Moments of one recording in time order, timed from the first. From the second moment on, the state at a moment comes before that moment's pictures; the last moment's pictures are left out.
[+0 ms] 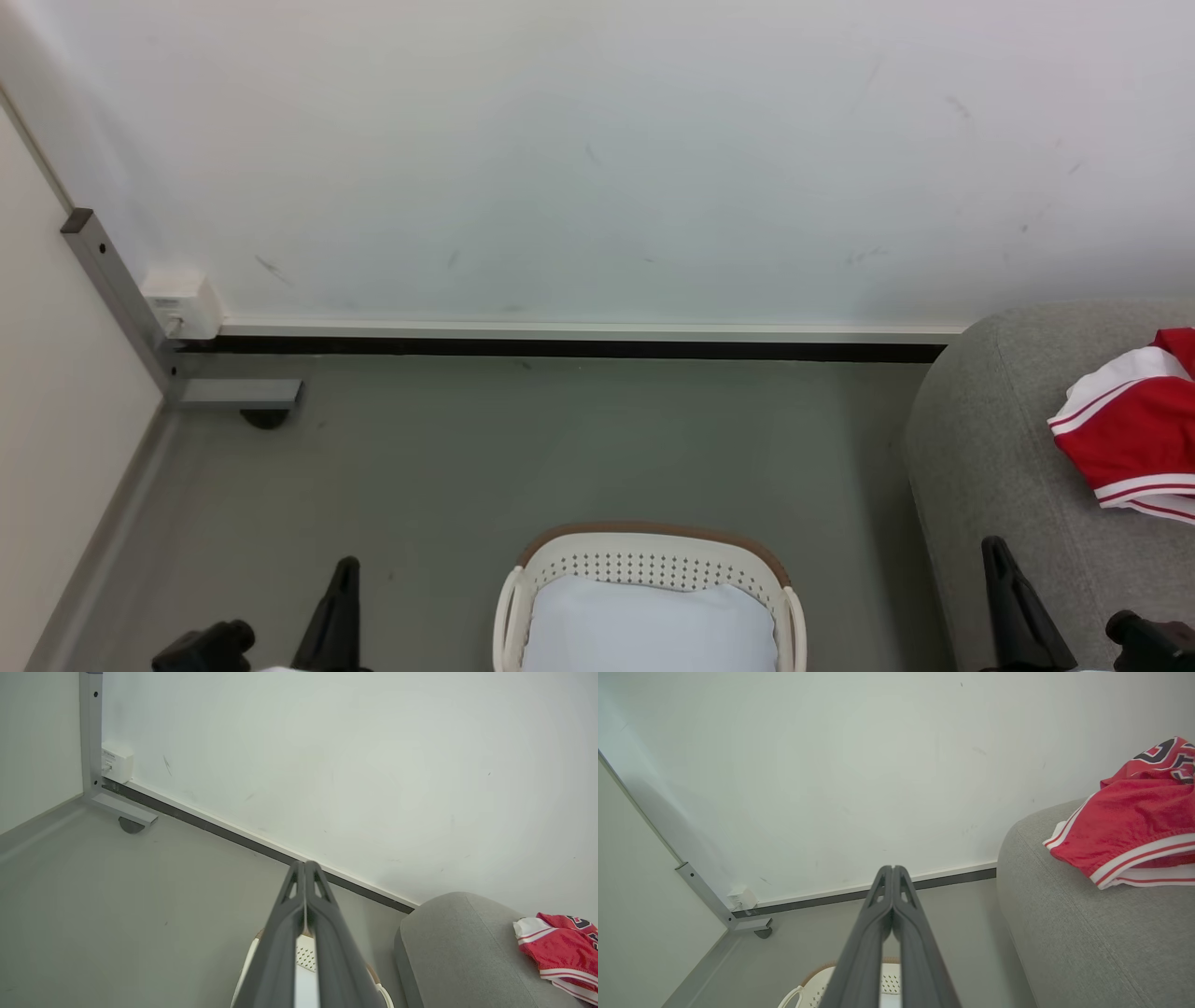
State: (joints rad) left arm -0.05 0.06 -0.03 0.34 -0.48 -0.13 -0.21; right arm -0.02 -0.09 0.08 0.26 0.48 0.13 -0.21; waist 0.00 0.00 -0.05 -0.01
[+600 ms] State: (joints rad) left arm -0.06 0.06 0.00 0.32 -0.75 -0.13 -0.13; right arm -0.03 -0.08 0.04 0.25 0.75 0.13 -0.13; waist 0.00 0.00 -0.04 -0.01
